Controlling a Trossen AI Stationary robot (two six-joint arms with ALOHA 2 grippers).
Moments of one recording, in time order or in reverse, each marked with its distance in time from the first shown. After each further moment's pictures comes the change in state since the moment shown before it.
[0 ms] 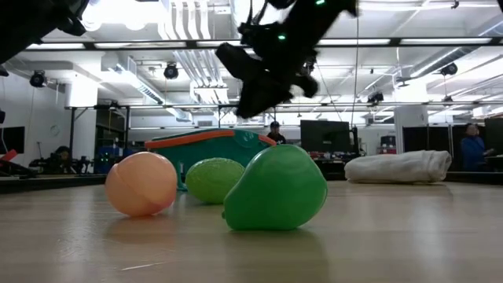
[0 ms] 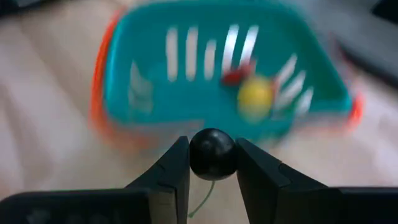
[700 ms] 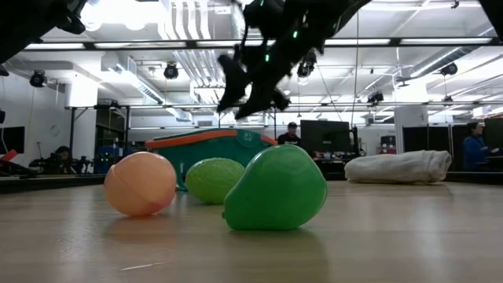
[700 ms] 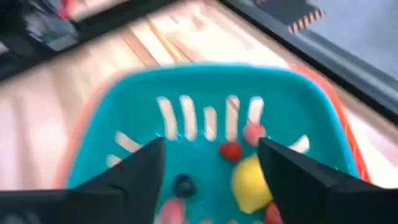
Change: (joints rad) left arm 0.000 -0.005 0.000 0.004 0.026 0.000; right arm -0.307 -0.014 0.003 0.248 -0.417 -0.302
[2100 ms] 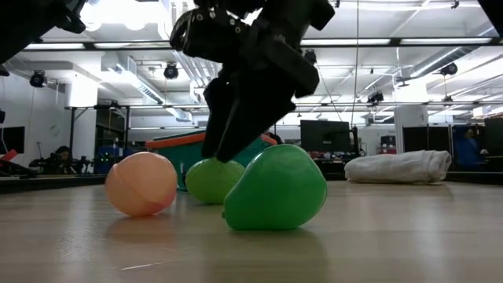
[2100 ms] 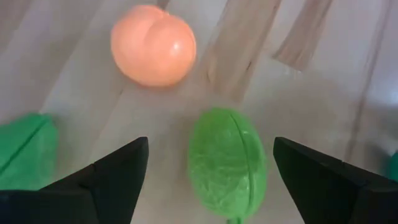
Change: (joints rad) left arm 0.000 0.002 0.000 -0.002 0.017 0.001; right arm 0.361 0.238 0.250 -0.418 -0.282 -0.574
